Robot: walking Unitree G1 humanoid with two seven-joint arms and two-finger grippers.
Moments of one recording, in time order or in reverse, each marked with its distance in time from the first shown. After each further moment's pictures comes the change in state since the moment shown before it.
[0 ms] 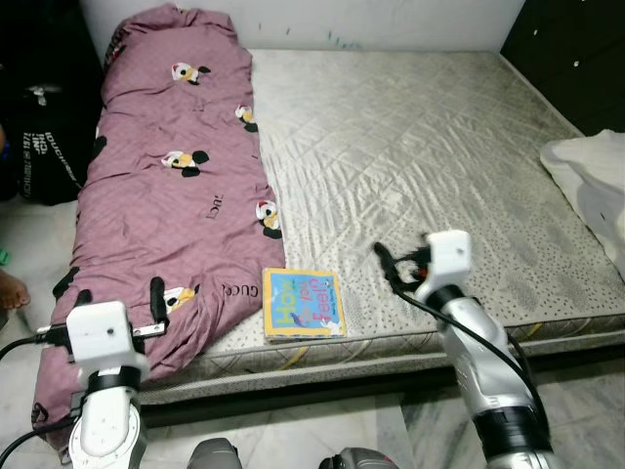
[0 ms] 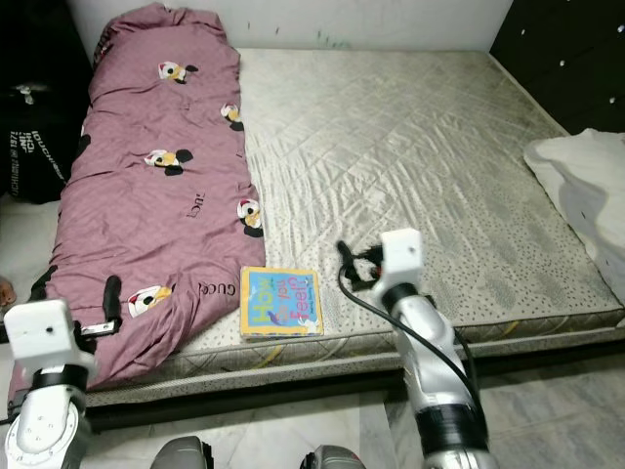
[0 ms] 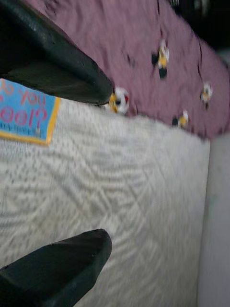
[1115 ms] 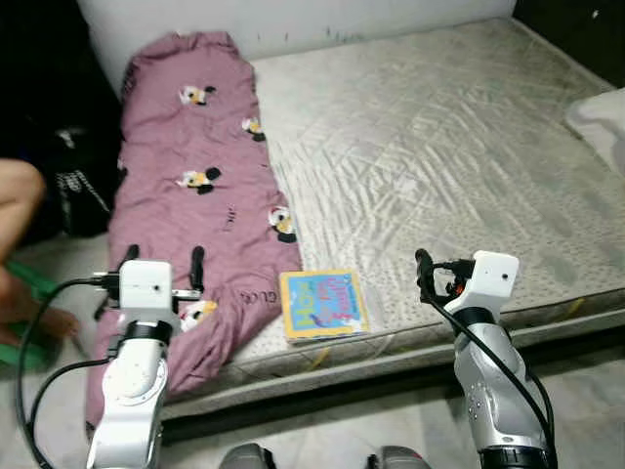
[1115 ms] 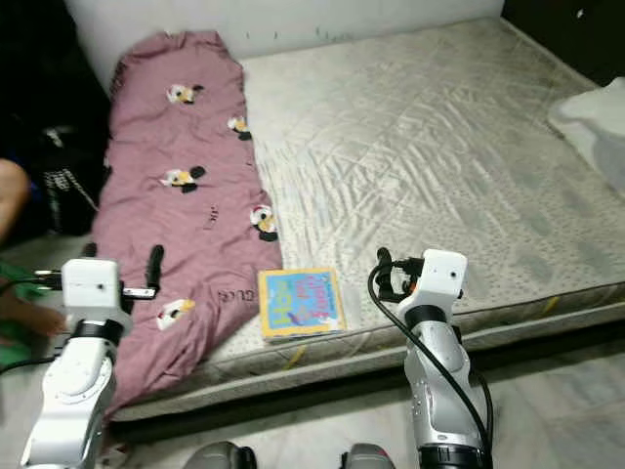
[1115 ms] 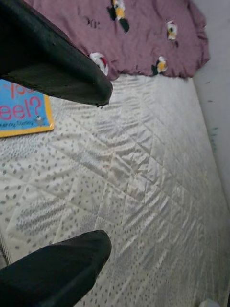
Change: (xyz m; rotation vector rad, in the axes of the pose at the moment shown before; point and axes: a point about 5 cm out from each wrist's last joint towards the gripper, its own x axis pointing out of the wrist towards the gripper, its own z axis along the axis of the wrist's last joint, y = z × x) left arm 0.047 -0.036 0.005 0.031 -0.054 -0.204; right arm -0.030 -0.007 -0.006 0.131 -0.009 -0.272
